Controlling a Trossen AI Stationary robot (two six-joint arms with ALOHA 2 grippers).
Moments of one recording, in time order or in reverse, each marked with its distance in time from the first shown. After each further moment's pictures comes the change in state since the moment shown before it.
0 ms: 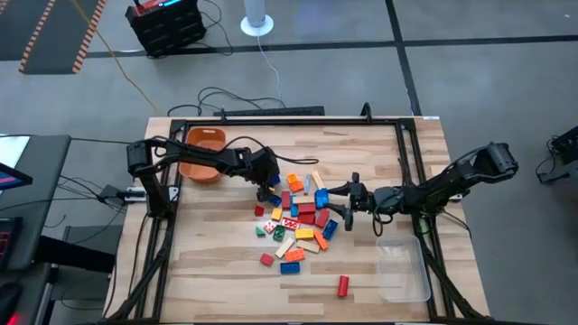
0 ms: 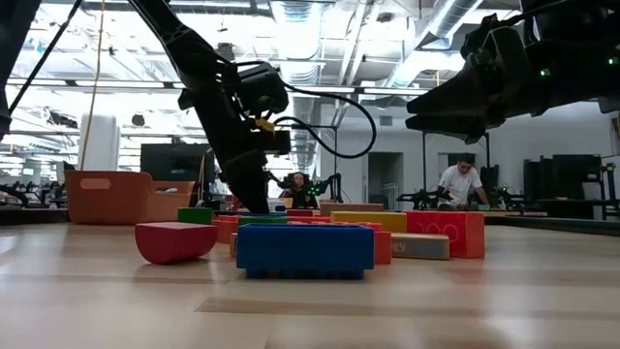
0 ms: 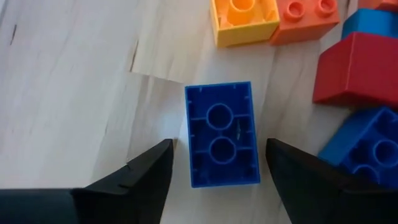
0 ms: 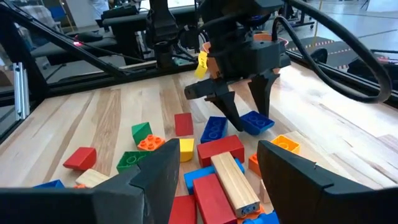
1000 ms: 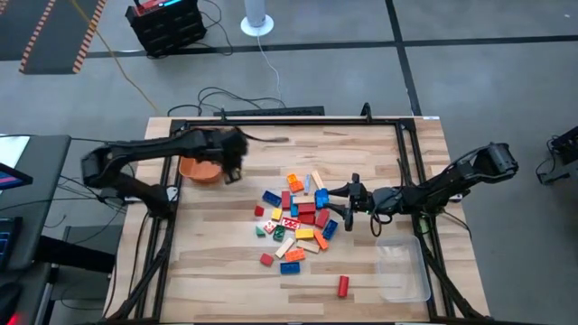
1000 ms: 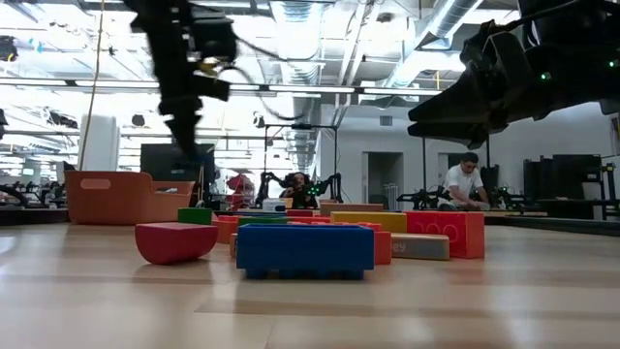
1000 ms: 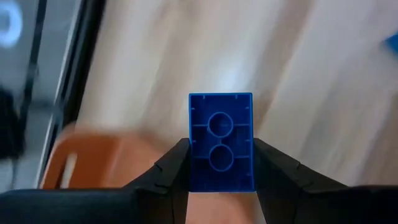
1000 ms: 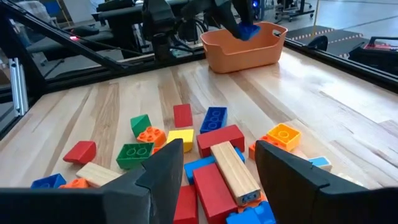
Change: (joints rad) left arm 0.130 -0.446 0.026 -0.631 -0.269 0.048; right arm 0.000 0.000 0.000 -0.039 0.000 0.044
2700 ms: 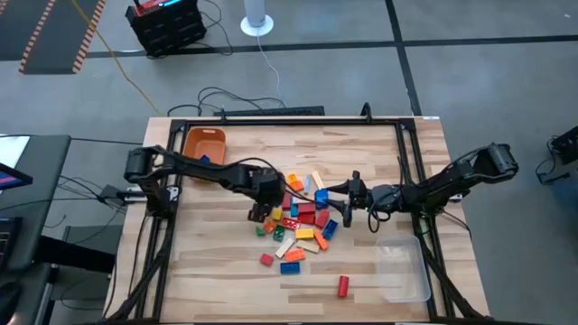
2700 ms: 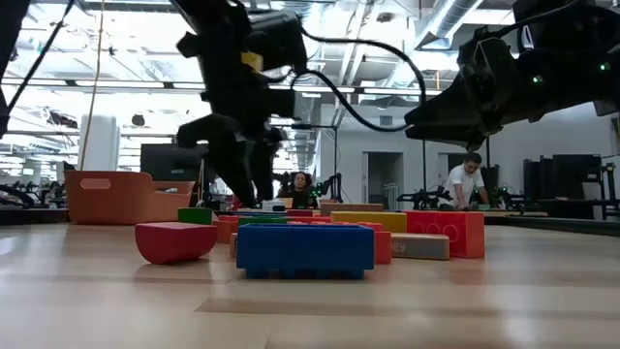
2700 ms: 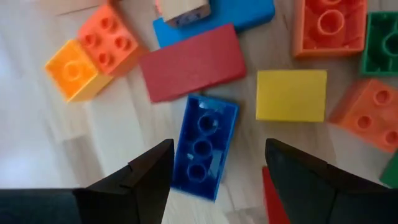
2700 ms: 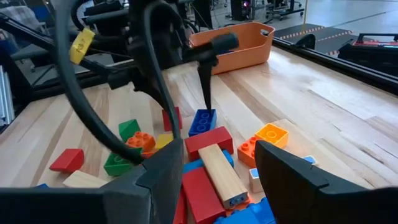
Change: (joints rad) left arm -0.375 0.462 0.187 0.265 0.201 0.255; right arm -0.034 0.000 0.000 -0.001 -0.003 0.017
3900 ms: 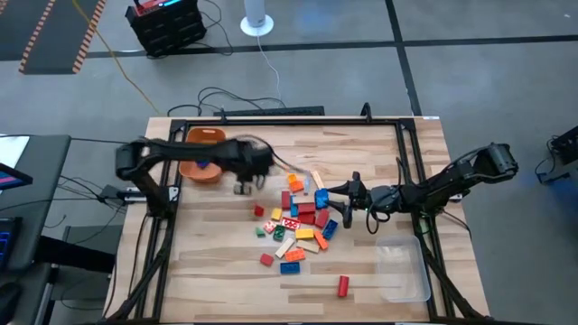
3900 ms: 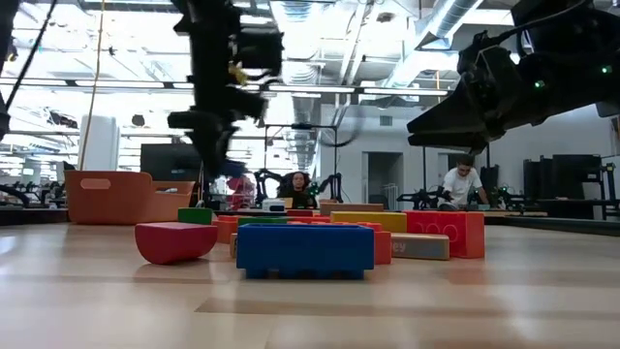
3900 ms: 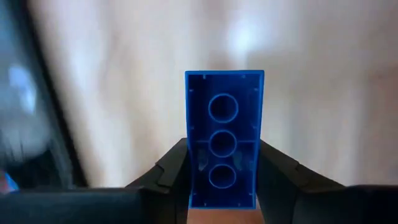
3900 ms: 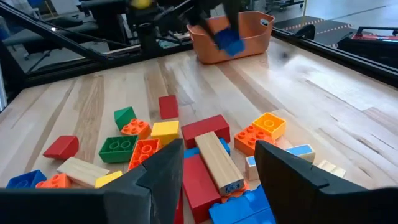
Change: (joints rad) left arm 0.228 -0.148 0.038 -0.371 -0.273 -0.028; right arm 0.001 0.000 0.000 -0.042 0.002 0.000
